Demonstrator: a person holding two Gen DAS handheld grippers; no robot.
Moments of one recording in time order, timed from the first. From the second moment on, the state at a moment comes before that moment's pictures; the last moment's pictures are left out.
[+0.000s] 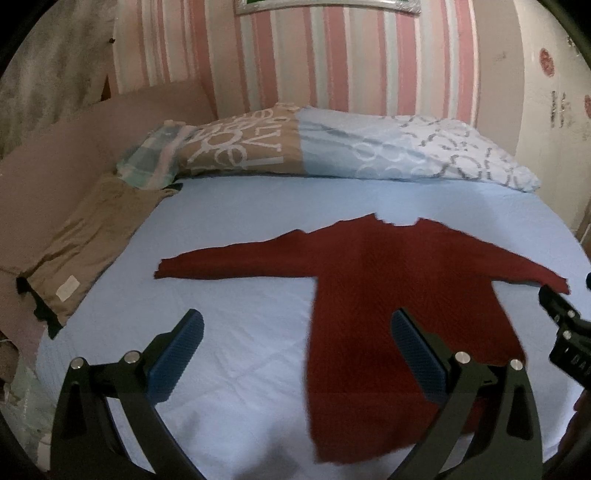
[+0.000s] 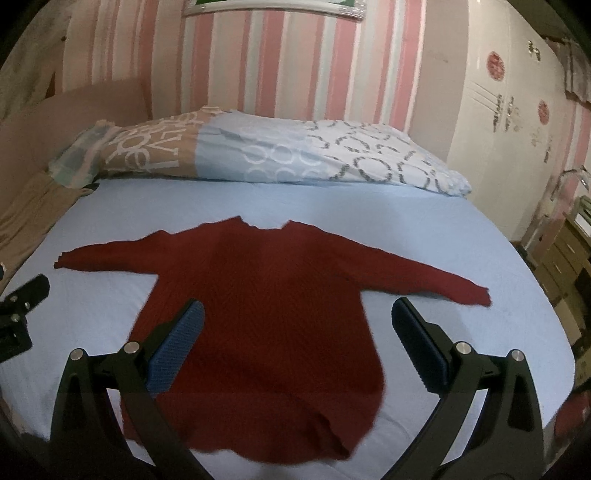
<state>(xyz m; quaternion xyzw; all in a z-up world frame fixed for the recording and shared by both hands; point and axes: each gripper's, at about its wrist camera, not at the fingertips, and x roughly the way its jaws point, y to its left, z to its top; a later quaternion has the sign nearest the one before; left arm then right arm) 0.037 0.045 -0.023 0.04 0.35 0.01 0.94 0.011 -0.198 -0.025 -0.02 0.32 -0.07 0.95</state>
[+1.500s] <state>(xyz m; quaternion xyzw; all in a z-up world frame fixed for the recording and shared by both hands) 0.278 0.342 -0.213 -0.11 0.39 0.11 0.91 0.293 0.005 -0.159 -0.15 0.33 0.06 0.93</state>
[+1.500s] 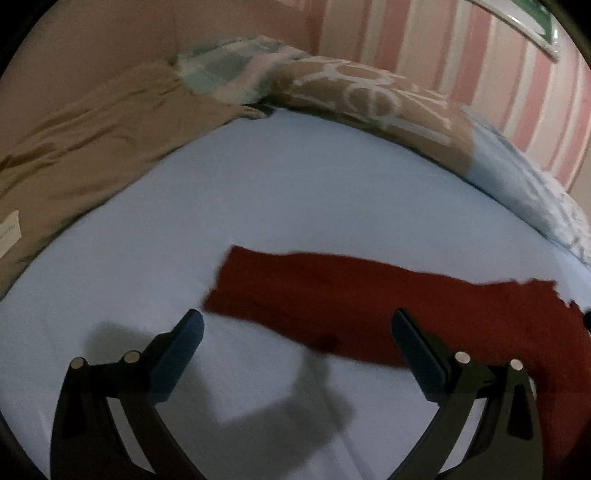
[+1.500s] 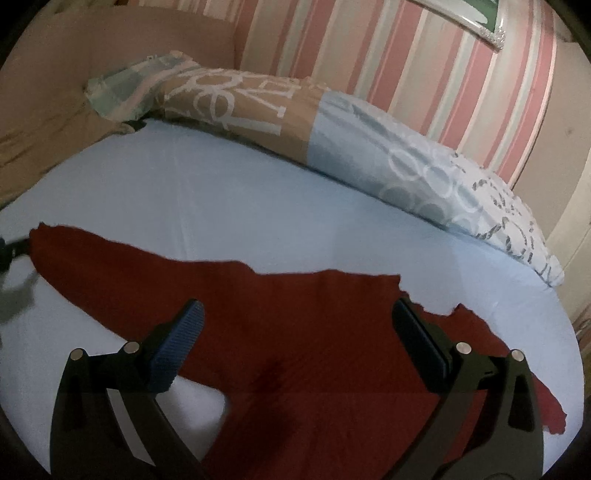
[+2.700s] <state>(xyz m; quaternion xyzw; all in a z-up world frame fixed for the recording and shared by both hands) 0.319 0.193 -0.152 -0.06 0.36 -0.06 0.93 0.269 -0.116 -0.134 -0.15 0.33 -0.04 0.93</state>
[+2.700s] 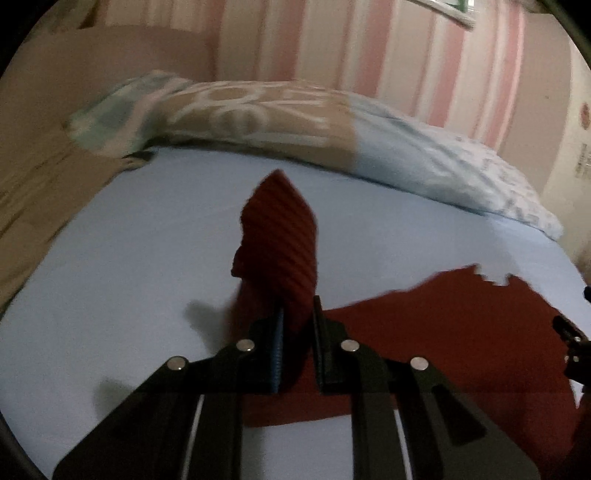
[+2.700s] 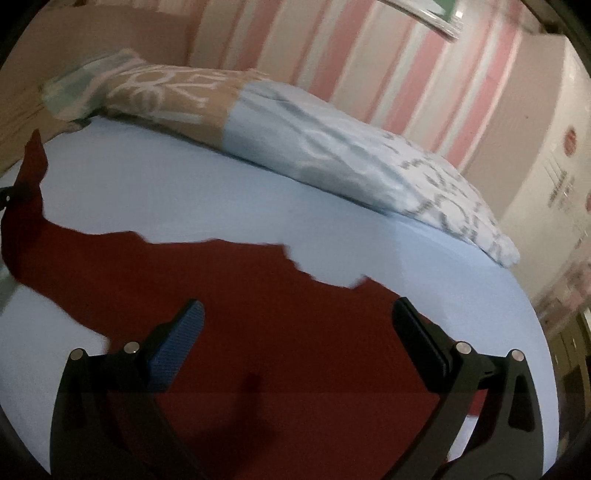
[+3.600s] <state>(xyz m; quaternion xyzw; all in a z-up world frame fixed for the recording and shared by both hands) 0.346 -0.192 -0.218 -0.02 0.45 -0.24 0.86 0.227 -0.367 -0.161 -0.01 0.37 -0.18 0.91</state>
